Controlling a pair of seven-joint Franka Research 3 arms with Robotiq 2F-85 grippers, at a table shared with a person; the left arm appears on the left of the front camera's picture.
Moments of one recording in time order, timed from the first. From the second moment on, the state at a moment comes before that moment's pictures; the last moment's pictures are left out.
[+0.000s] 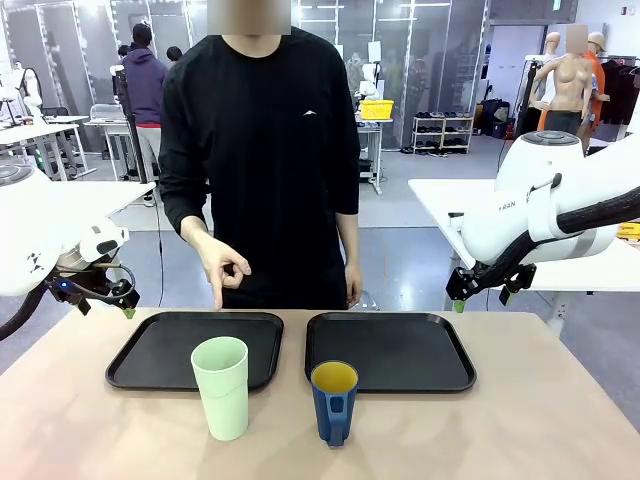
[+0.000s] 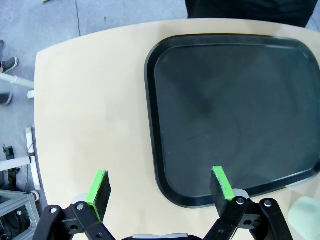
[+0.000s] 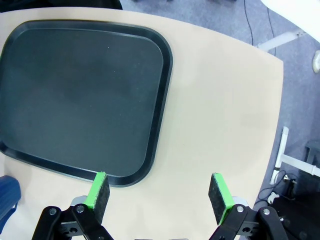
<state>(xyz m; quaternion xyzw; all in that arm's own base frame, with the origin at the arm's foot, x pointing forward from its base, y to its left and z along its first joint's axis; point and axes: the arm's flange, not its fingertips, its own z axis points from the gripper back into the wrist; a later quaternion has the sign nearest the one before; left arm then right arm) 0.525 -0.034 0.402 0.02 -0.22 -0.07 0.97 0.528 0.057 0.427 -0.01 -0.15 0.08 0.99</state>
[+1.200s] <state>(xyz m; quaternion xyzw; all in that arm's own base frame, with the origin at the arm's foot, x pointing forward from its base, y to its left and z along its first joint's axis) 0.525 -0.035 0.402 0.02 -0.22 -0.08 0.97 0.528 0.057 0.427 -0.01 -0.15 0.08 0.99</state>
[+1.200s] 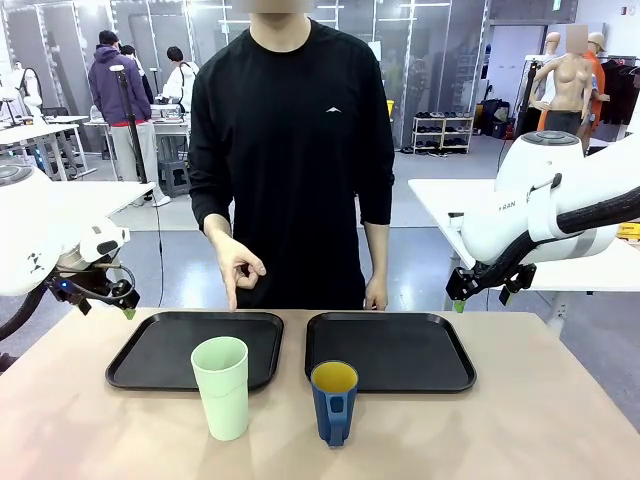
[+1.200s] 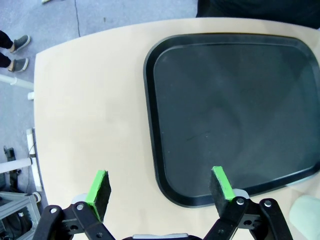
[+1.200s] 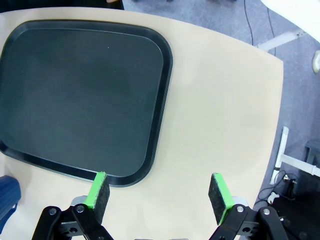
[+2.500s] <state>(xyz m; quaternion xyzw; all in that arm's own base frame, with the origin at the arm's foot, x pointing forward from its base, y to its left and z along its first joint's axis) 0.456 -0.009 0.394 0.13 -0.12 -0.67 0.72 0.528 0.057 0.427 -0.01 -0.15 0.08 0.99</state>
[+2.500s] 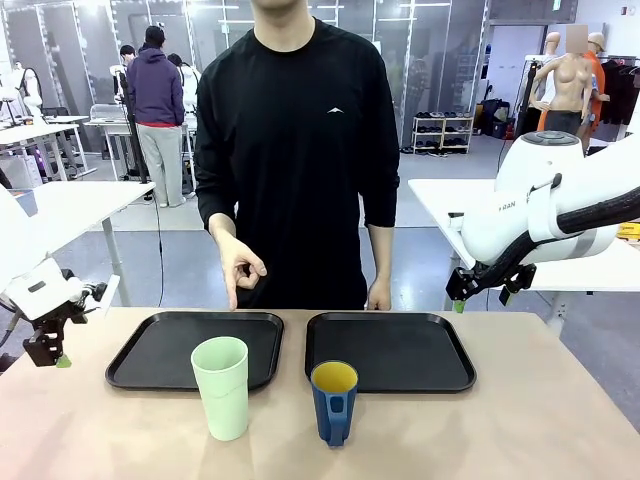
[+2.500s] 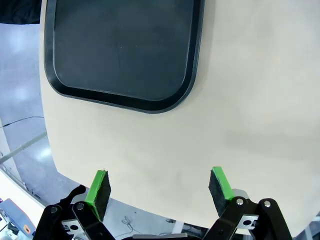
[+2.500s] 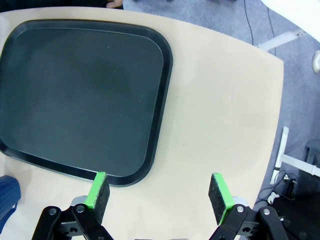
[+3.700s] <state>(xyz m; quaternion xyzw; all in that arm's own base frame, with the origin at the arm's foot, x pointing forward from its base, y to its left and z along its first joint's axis) 0.439 -0.060 0.342 -0.06 -0.14 -0.73 0.66 0.528 0.057 0.427 -0.01 -0.15 0.08 0.99</state>
